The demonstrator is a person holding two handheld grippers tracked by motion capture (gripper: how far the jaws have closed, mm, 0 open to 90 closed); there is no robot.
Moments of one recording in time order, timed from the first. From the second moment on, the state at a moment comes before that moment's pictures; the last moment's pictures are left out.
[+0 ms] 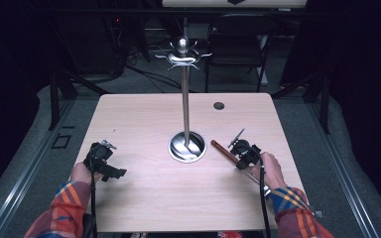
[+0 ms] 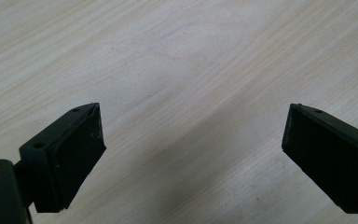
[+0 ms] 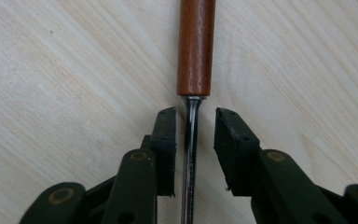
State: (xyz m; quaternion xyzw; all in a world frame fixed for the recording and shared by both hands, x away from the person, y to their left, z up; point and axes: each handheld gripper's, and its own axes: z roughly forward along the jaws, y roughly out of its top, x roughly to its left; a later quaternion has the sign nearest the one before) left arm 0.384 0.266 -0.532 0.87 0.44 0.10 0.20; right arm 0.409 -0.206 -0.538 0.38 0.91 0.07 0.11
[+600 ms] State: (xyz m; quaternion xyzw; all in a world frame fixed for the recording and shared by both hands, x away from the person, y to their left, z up) left arm 0.384 0.266 -0.532 0.87 0.44 0.10 0.20; right arm 0.413 -0.199 -0.542 0.37 0.92 0.06 0.12
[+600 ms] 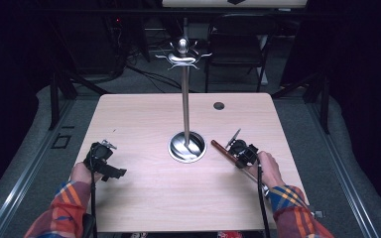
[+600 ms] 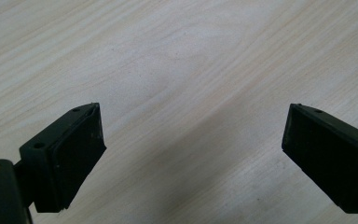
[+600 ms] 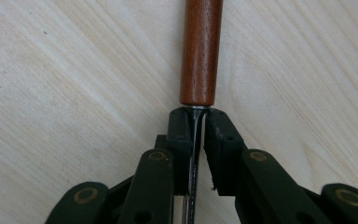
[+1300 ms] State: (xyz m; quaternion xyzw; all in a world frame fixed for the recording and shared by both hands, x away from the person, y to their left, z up) left arm 0.384 0.266 -0.532 0.87 0.44 0.10 0.20; right arm 0.415 -0.197 -0.545 0.37 0.92 0.04 0.13
